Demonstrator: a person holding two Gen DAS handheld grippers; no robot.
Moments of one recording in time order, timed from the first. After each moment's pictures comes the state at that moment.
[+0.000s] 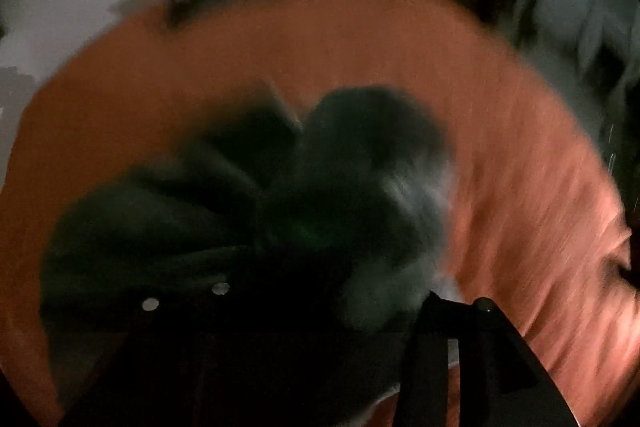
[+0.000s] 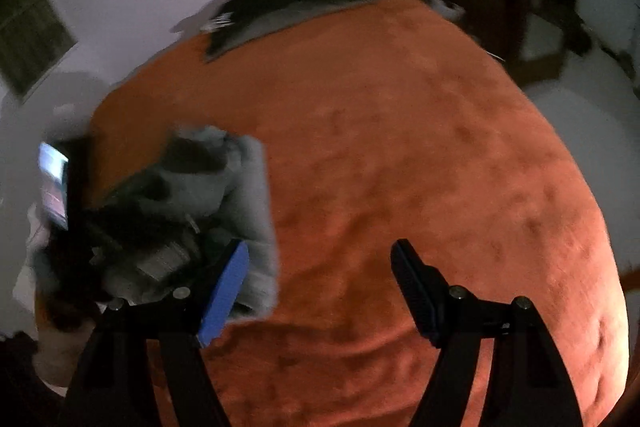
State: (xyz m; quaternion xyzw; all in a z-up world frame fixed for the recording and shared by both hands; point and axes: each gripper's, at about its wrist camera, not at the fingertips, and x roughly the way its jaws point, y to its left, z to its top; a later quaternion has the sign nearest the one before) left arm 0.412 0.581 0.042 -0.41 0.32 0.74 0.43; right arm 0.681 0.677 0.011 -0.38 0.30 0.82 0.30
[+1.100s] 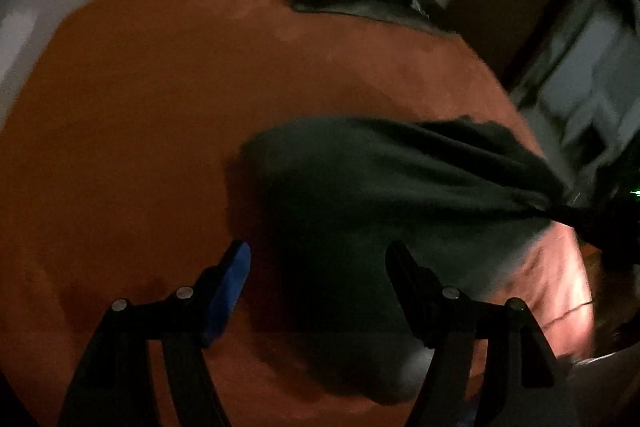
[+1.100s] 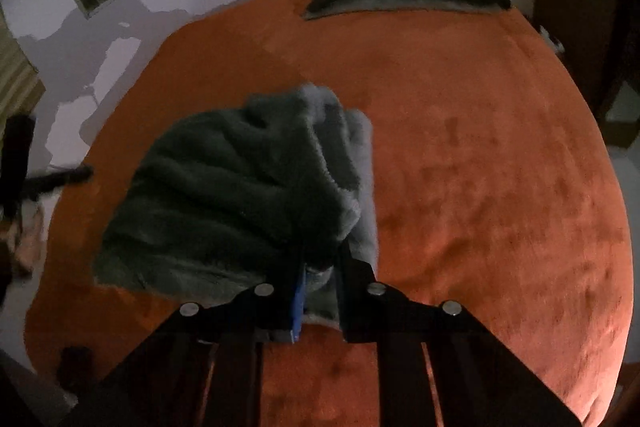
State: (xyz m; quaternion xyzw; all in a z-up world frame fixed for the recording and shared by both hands) left arm 0.243 0.377 0.130 -0.48 0.20 0.74 0.44; right arm 0.618 0.624 0.014 -0.44 0.23 0.86 0.14
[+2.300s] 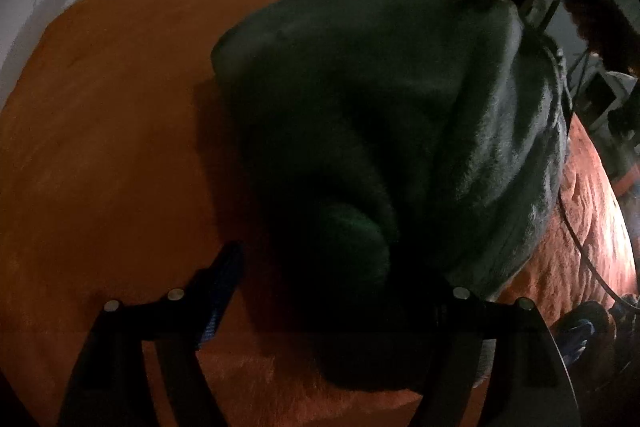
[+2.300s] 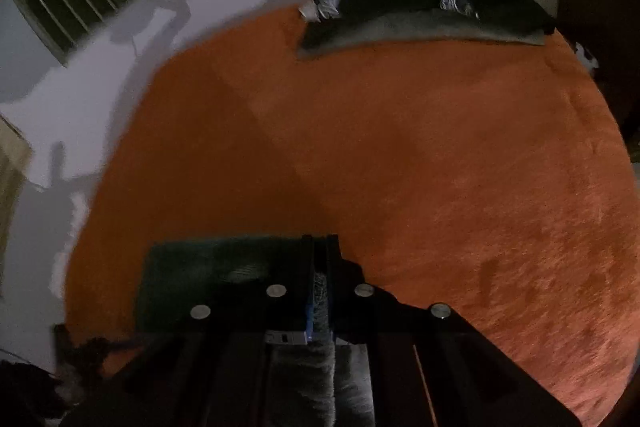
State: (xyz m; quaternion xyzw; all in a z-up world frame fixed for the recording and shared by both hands) left arm 0.315 0.325 0.034 -0.46 0.22 0.73 0.45; right arm 0.461 0.733 0.023 -0.45 0.25 0.85 0.13
